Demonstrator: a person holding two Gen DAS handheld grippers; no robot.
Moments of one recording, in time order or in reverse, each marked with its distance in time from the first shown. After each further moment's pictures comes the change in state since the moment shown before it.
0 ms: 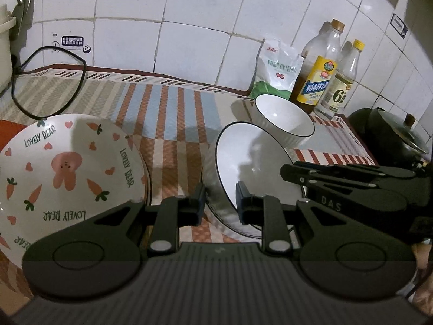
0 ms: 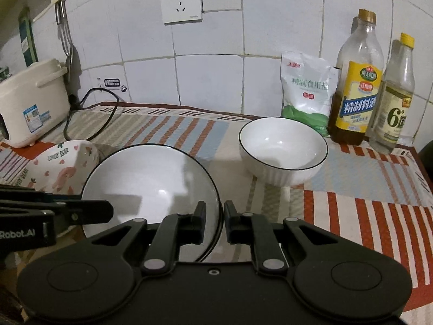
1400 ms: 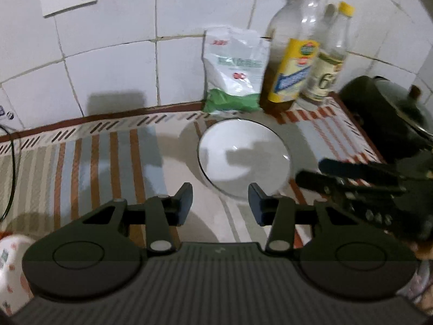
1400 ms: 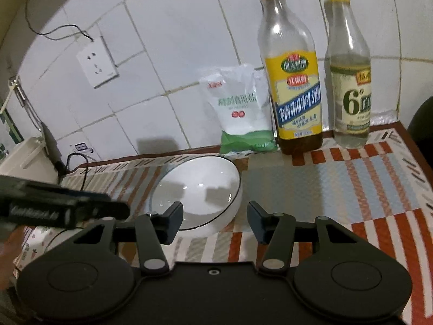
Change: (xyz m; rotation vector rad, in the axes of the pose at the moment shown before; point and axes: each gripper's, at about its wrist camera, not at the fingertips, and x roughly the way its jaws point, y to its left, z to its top) left arm 0.113 -0.090 0.116 0.214 0.193 -0.001; right arm 0.027 -0.151 0.028 0.283 -0.044 0.132
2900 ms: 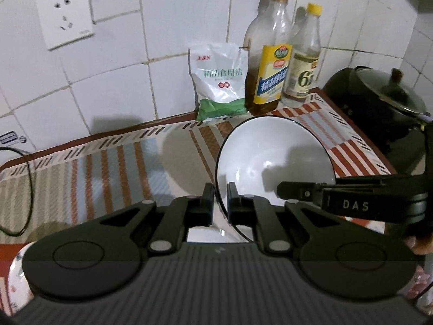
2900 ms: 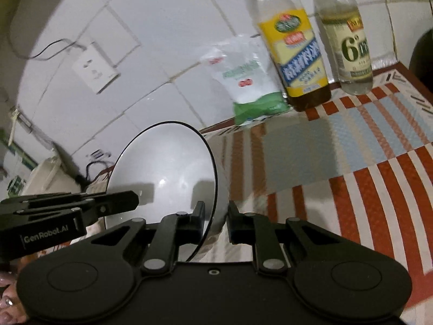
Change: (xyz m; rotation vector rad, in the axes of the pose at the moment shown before) left arm -0.062 -0.017 -0.025 0.113 -0.064 0.006; right arm -0.029 0.033 -0.018 0.190 0.079 0.062
